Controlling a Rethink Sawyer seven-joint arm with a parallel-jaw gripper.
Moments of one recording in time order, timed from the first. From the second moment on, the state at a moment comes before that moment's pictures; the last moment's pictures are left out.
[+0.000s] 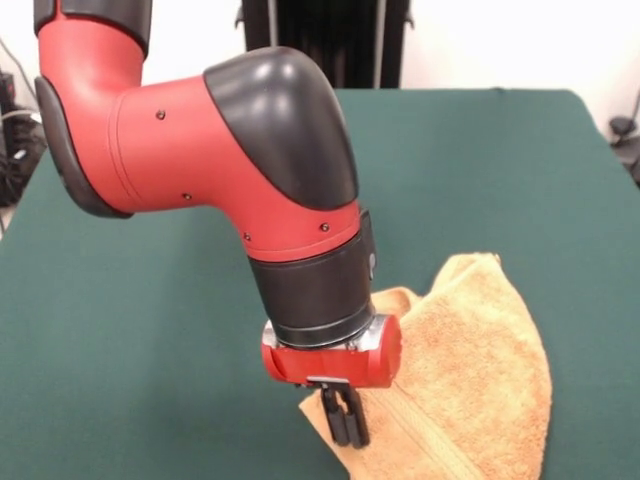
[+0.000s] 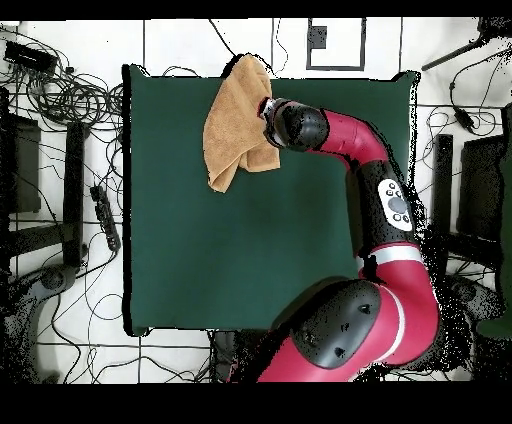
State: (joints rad) arm -0.48 -0.13 0.55 0.94 -0.38 0.64 1.94
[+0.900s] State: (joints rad) arm -0.41 -0.12 0.49 0.79 -0.48 0.83 1.94
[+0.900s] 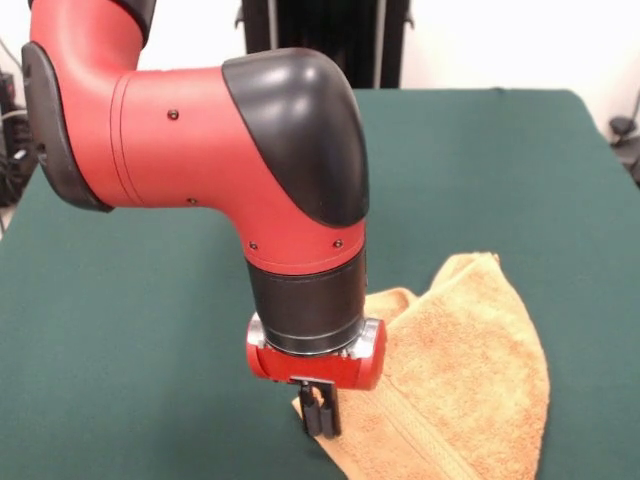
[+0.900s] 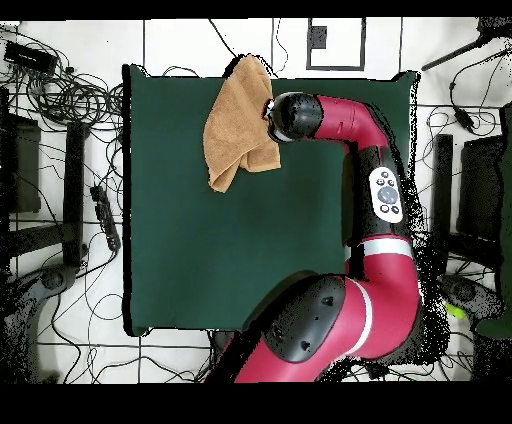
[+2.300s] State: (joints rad) arm -0.40 -0.11 0.49 0.76 -0.48 0.84 1.94
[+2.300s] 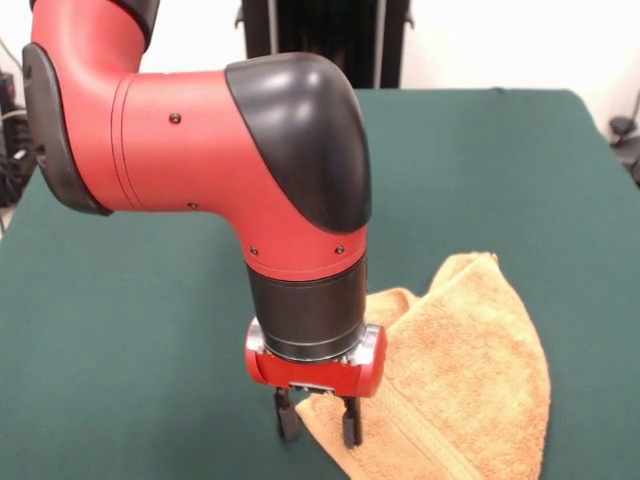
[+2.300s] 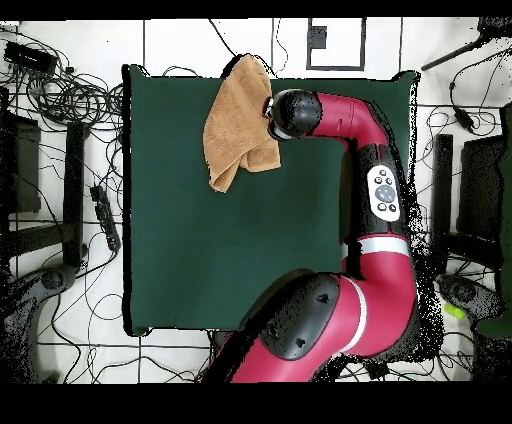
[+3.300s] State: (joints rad) arm -0.39 -0.10 0.47 0.73 -0.49 0.88 1.94
